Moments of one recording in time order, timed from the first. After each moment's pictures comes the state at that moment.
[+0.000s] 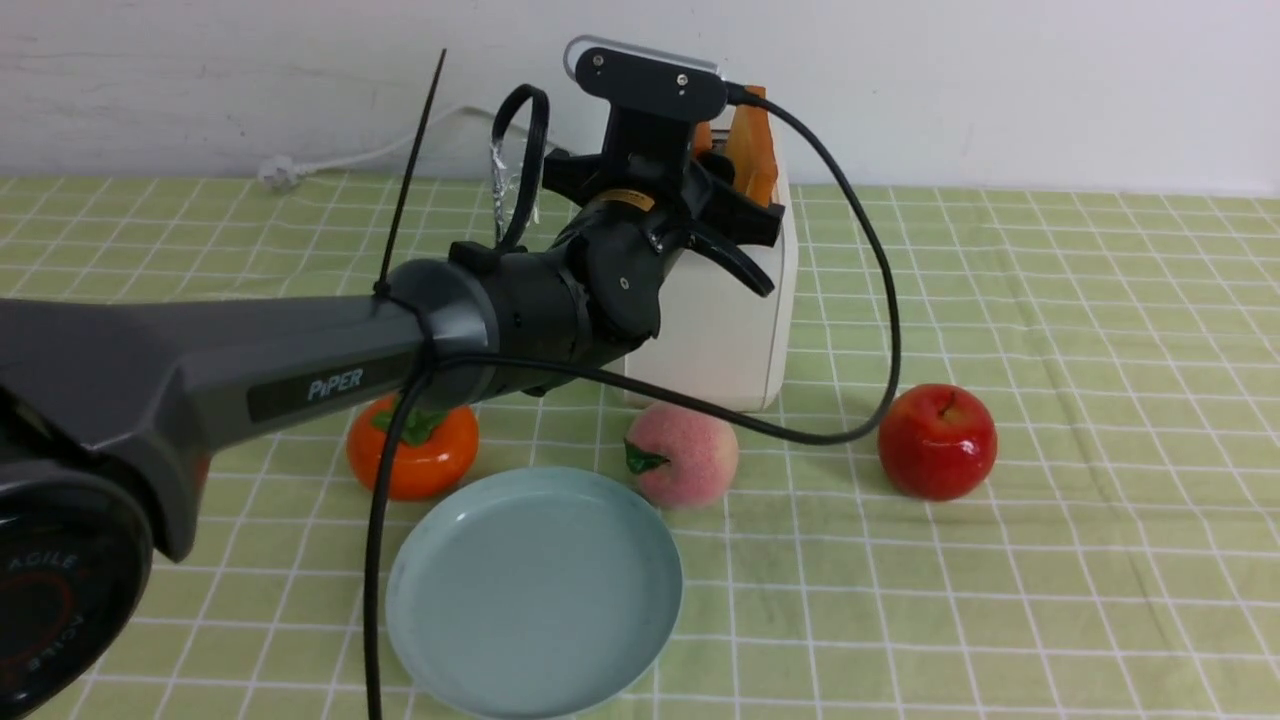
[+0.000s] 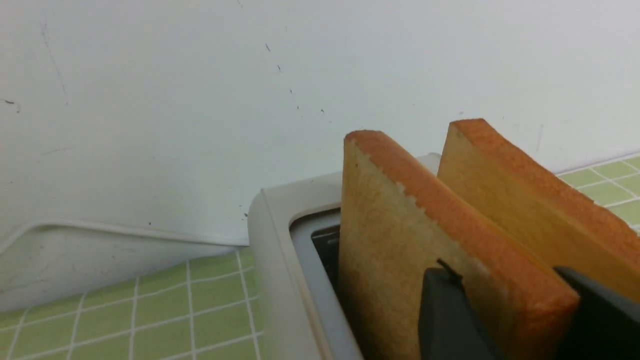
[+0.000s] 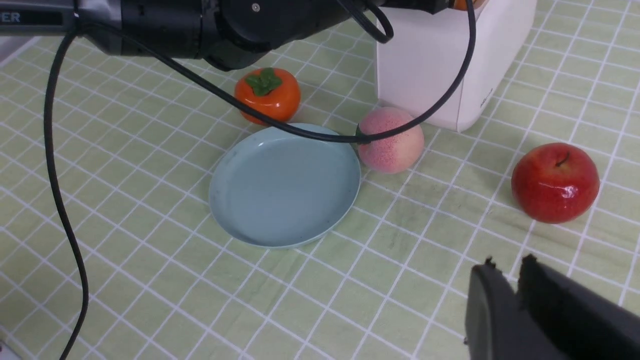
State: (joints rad) right arm 0.04 0.62 -0.98 0.62 1.07 -0.41; left arm -0.61 2.06 -1.54 -0.78 -0.50 0.73
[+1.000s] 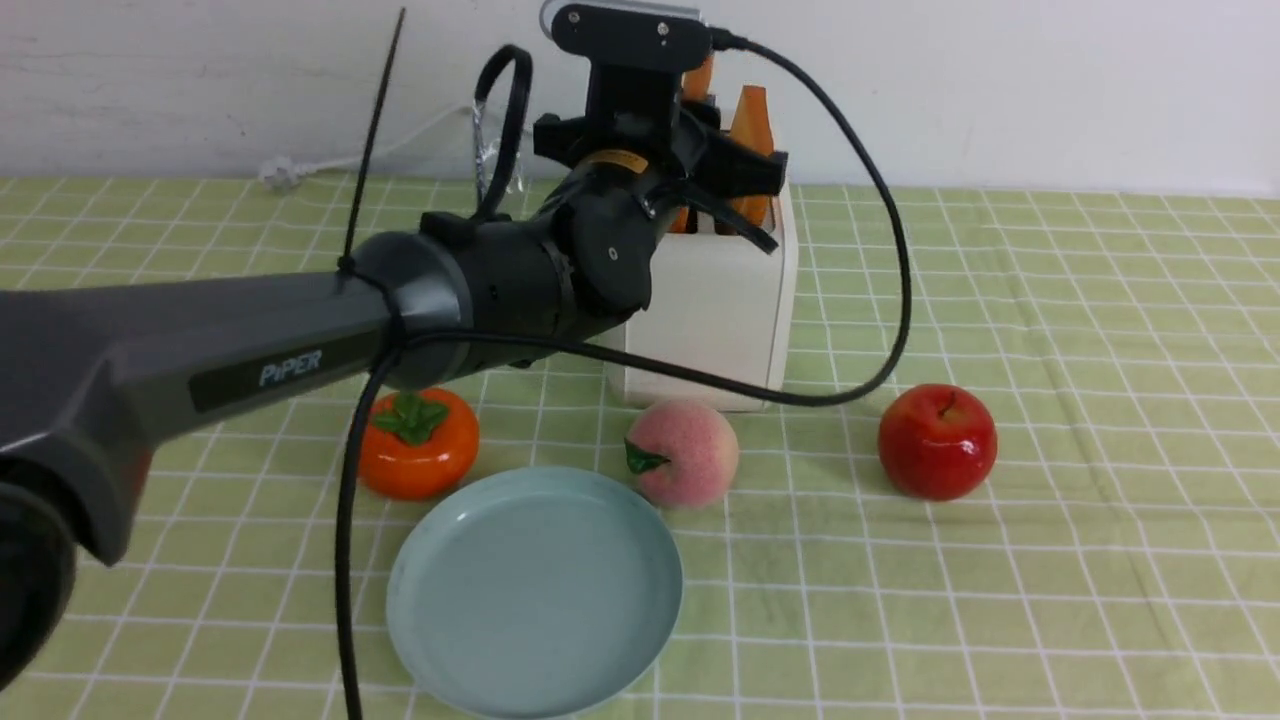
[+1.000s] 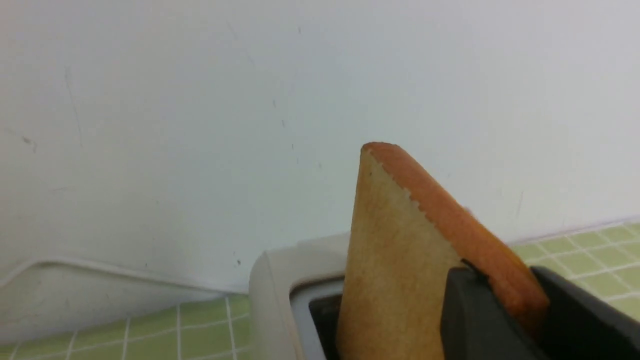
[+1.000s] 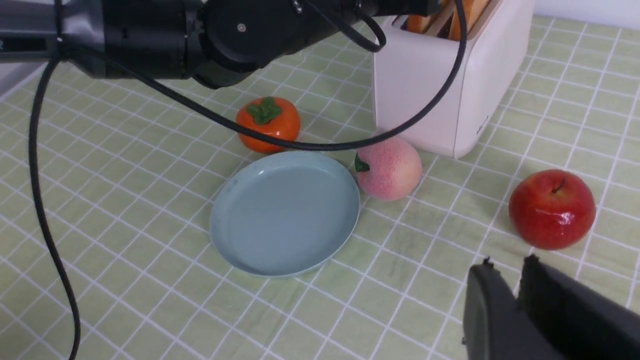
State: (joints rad) right arm 0.04 0.62 -0.98 0.64 1.01 -0.41; left arm -0.61 1.97 -1.54 -0.74 -0.51 0.64
